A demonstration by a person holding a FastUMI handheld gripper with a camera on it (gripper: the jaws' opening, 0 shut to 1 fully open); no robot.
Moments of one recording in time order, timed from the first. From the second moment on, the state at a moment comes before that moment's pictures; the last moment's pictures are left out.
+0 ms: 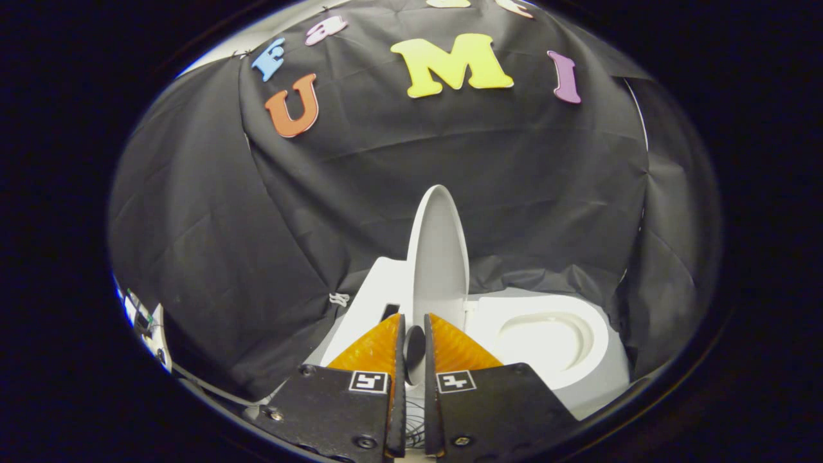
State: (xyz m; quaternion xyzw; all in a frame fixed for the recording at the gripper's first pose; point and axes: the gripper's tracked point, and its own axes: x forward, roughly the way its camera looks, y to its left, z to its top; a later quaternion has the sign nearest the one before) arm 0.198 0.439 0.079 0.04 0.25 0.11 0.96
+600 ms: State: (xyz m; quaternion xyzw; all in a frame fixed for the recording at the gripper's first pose) arm 0.203 0.495 0.068 -0.04 0.24 0.11 0.97
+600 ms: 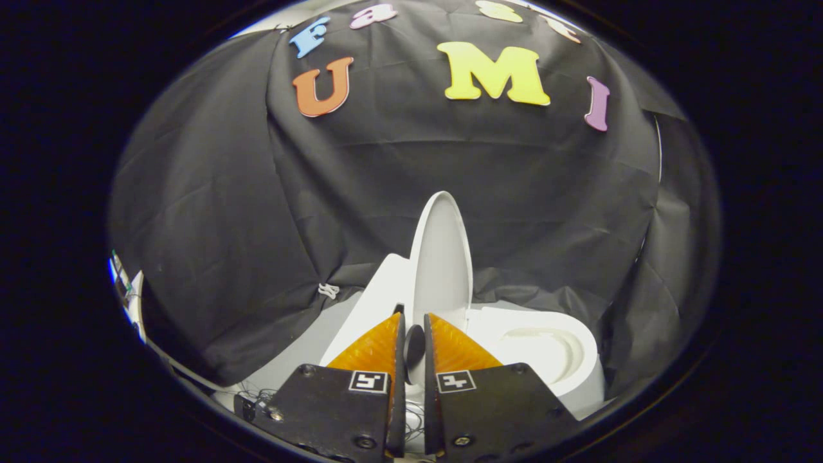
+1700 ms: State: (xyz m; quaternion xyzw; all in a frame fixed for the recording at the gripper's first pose) arm 0.199 0.508 0.046 -0.08 0.24 0.14 0.96
